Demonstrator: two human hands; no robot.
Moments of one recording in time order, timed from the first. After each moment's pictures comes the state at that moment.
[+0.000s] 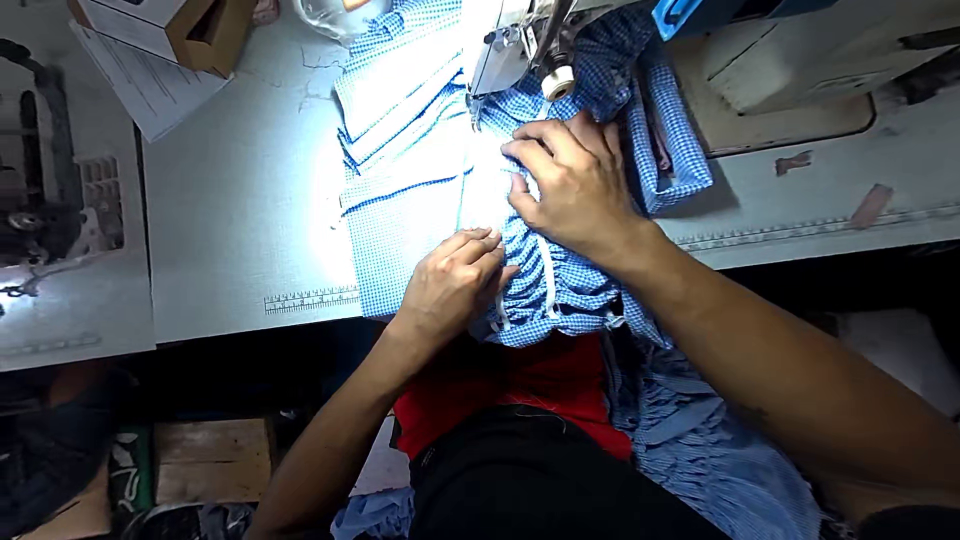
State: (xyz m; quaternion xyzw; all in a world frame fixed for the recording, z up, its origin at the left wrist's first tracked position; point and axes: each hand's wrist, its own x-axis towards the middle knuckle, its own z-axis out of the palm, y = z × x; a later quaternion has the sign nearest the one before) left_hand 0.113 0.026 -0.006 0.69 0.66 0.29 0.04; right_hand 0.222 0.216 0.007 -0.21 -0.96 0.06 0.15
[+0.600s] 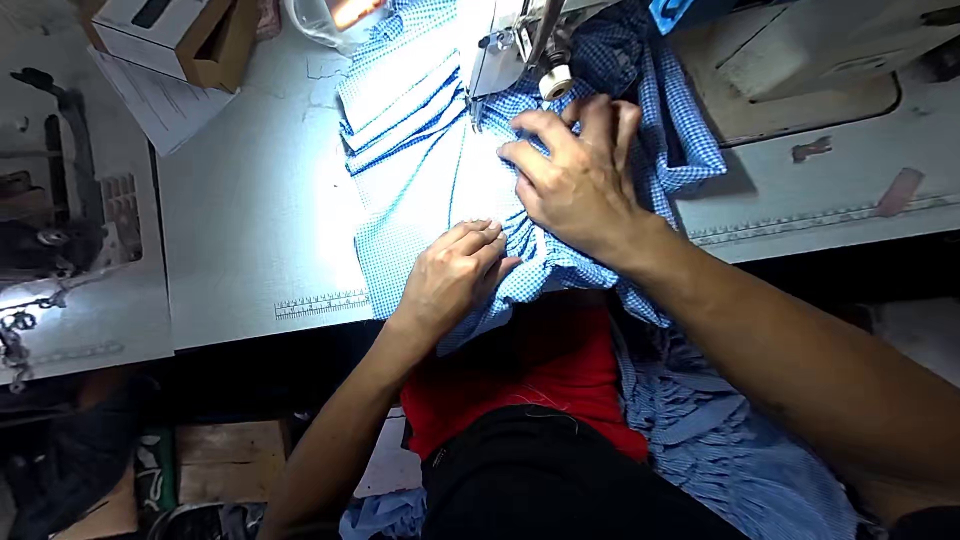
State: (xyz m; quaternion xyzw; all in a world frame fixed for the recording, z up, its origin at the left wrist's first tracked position) left_hand 0.102 0.033 -0.004 0.70 0.66 0.28 0.04; right_hand 0.220 0.215 0.012 -0.18 -0.97 0.02 0.17
